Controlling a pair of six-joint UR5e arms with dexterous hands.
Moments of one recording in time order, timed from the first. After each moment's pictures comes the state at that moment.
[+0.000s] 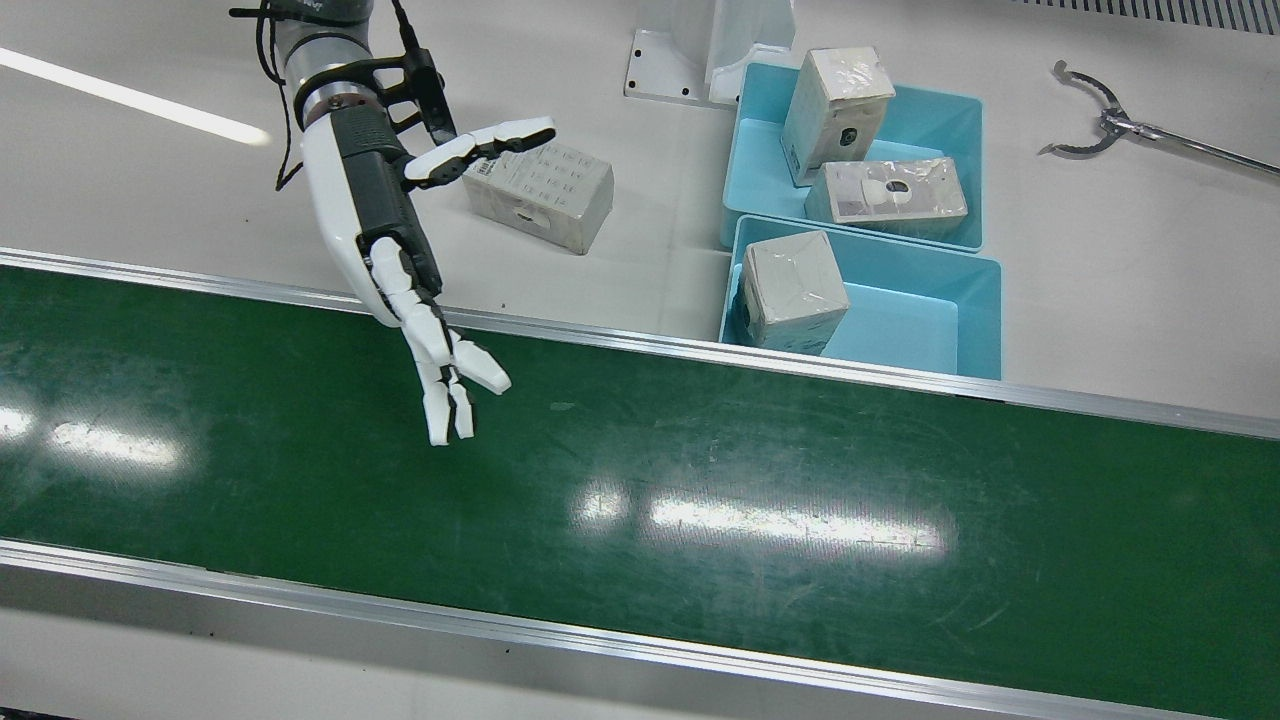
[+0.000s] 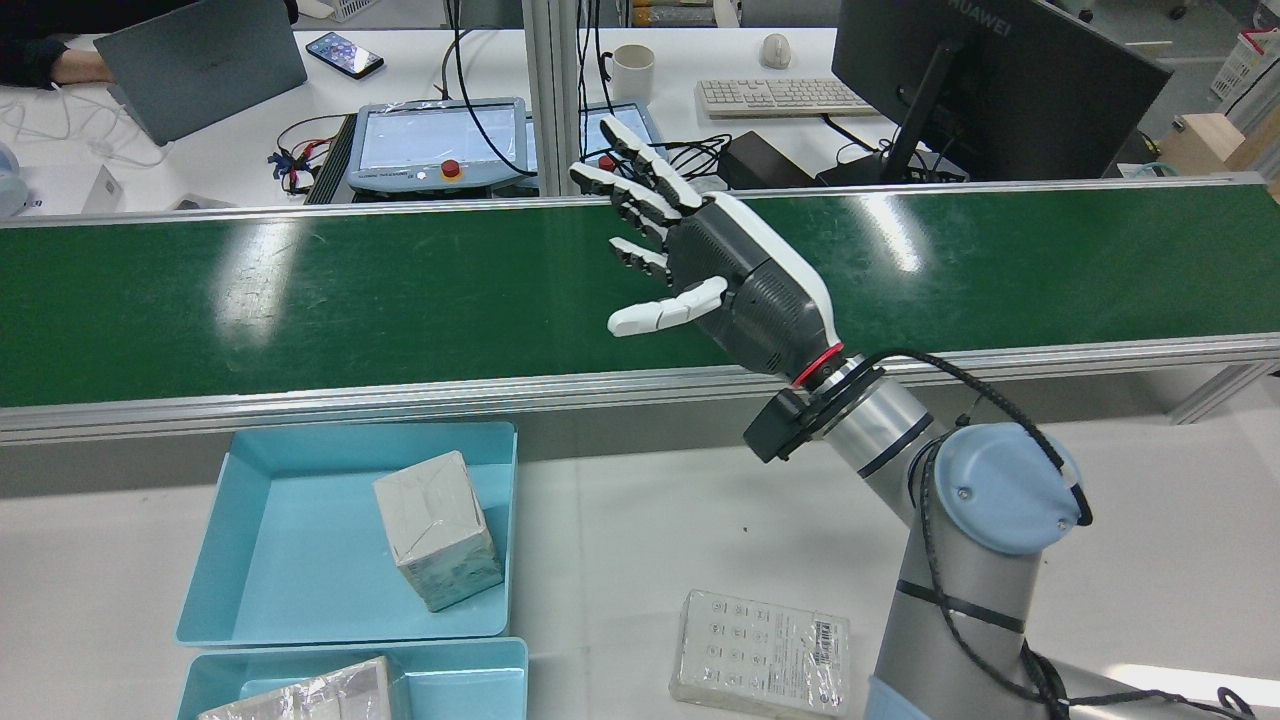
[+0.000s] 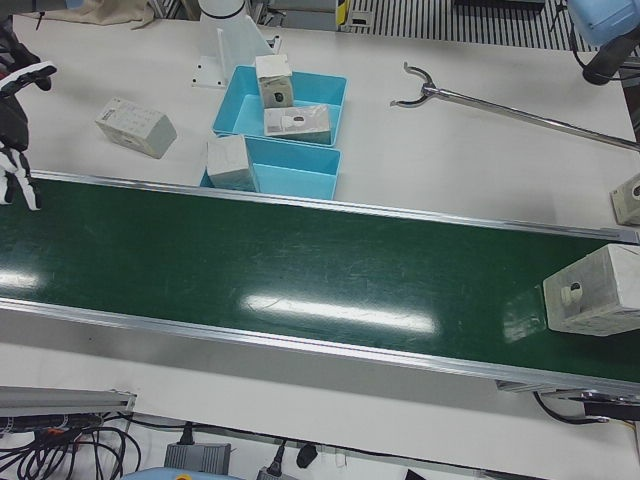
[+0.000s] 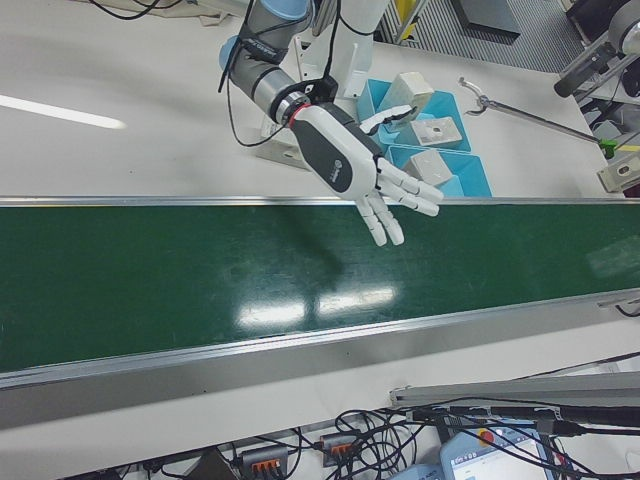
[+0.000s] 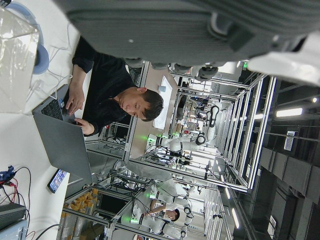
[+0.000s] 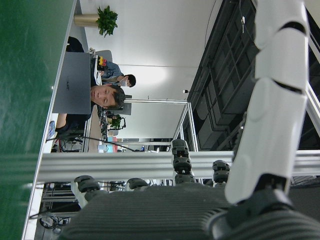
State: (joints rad) left arm -1.82 -1.81 -1.72 0.52 1.92 -0.16; right arm 0.70 -1.15 1.99 -3.41 -1.05 -0.33
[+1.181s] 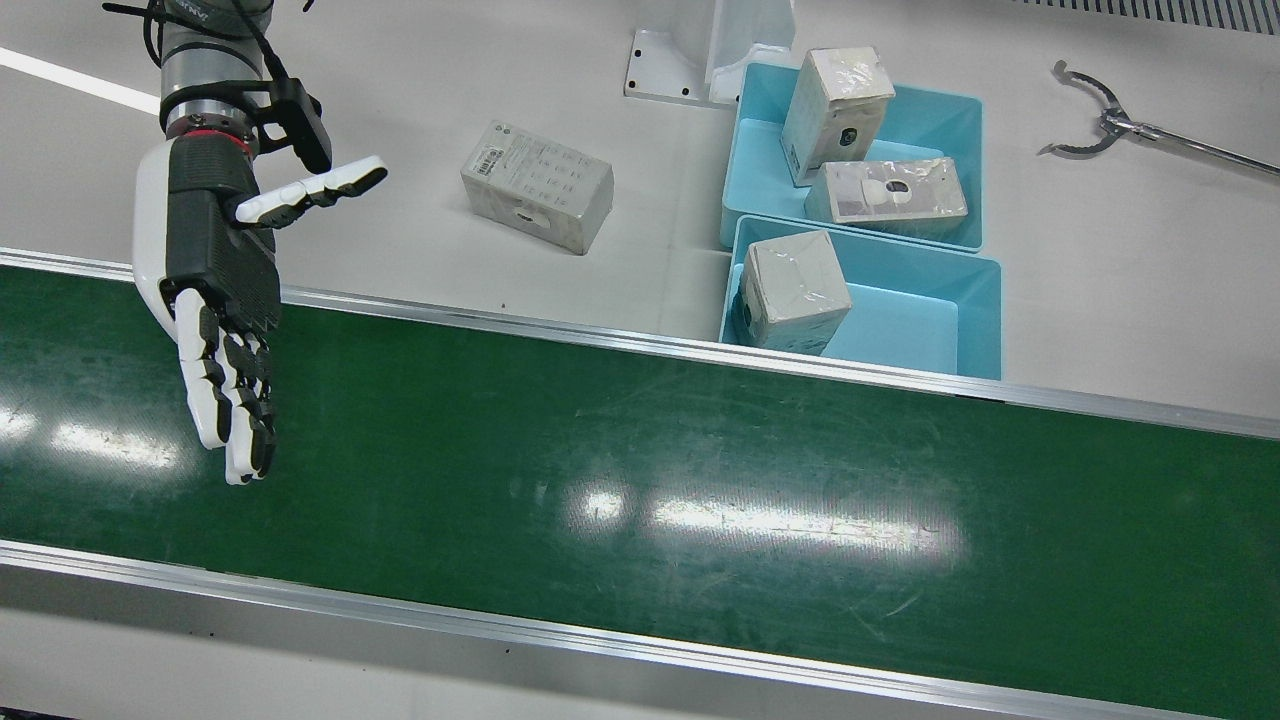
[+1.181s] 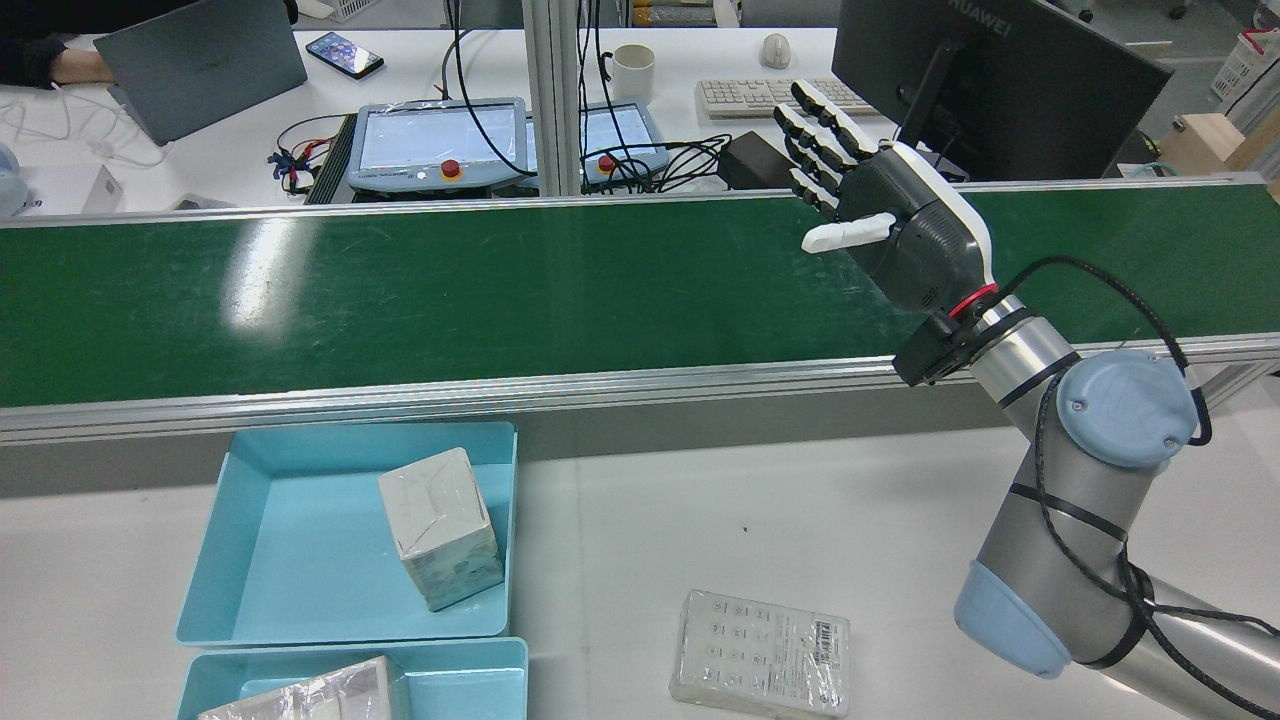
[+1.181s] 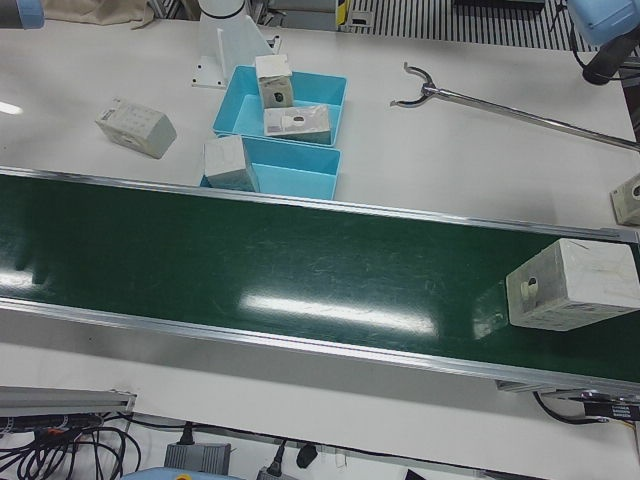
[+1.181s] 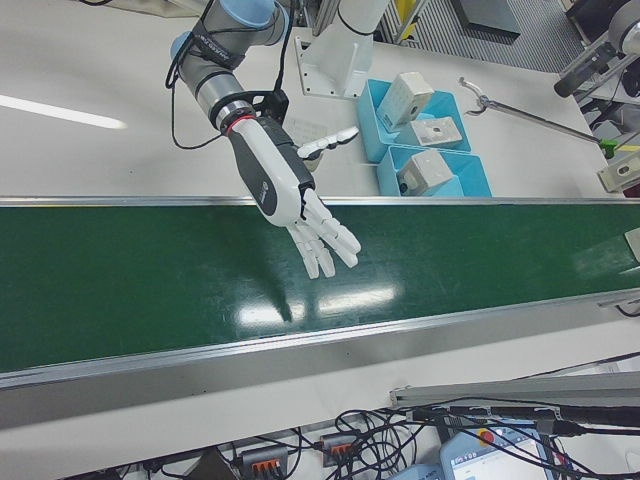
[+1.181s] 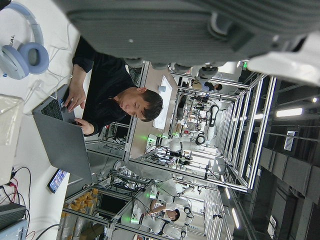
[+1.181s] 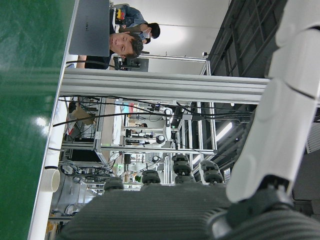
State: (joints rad) left arm -1.82 -1.81 -1.72 0.52 1.92 -0.16; right arm 0.80 -1.23 1.97 -3.49 -1.06 -0.25
